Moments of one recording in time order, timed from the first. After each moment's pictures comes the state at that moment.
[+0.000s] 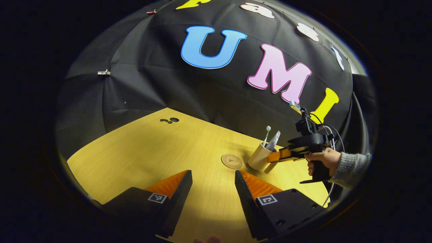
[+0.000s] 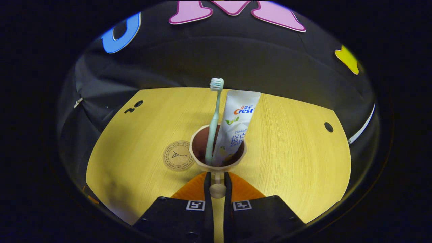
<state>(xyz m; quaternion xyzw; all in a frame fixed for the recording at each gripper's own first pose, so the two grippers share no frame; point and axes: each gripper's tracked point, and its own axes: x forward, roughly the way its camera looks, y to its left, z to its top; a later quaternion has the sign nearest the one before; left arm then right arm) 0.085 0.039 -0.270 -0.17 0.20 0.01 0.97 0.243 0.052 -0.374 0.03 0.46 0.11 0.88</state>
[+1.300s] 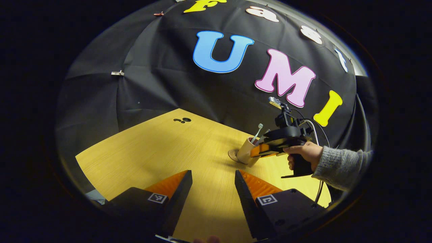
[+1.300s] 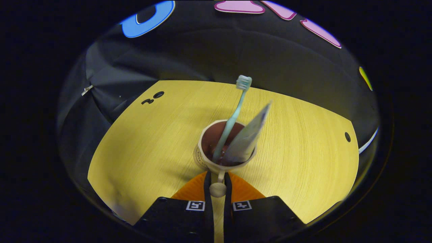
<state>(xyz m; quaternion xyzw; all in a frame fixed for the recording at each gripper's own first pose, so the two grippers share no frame) 0.039 0.057 -0.268 -0.17 0.20 0.05 0.96 0.237 0.133 -0.380 0.01 0.47 0.16 0.87</state>
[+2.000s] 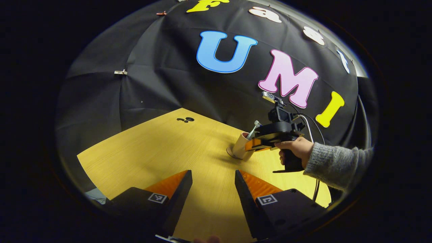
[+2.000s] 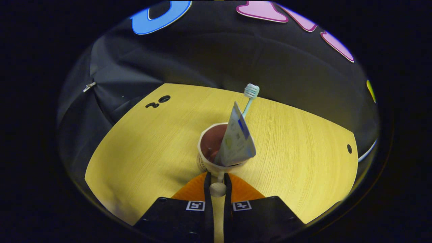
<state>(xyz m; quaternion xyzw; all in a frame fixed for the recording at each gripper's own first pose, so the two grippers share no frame) 0.036 0.065 -0.268 -0.17 0.20 0.06 0.96 0.244 0.132 -0.371 -0.01 0.45 0.18 0.88</state>
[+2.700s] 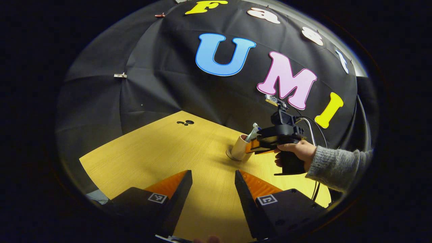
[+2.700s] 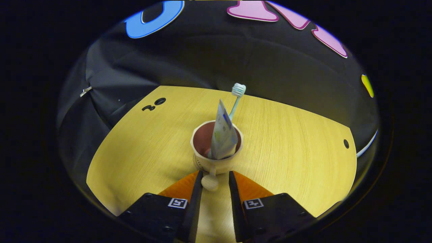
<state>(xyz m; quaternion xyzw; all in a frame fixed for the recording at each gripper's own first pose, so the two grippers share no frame) 0.034 0.064 -0.254 -0.16 0.19 0.06 0.97 0.238 0.118 -0.359 0.01 0.44 0.15 0.88</state>
